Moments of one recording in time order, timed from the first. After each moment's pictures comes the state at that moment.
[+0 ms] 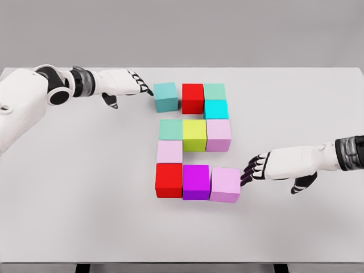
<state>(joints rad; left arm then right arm) -1.11 0.41 -1.15 -0.74 -0.69 -0.61 -0.24 -0.99 -1.11 1.35 -1.68 0.13 -0.61 0.50</state>
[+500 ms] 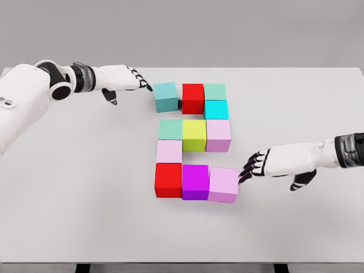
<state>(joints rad) -1.14 0.38 -1.14 -0.67 -0.69 -0.61 -0.25 -0.99 -1.10 1.34 -1.66 0.13 -0.61 0.50</state>
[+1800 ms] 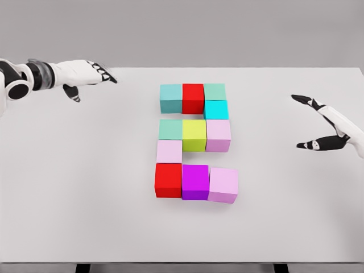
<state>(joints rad) -1.13 0.57 -1.12 -0.70 -0.67 -0.61 -0.24 -0.22 -0.65 0.10 -1.20 -0.09 -0.61 0.50</state>
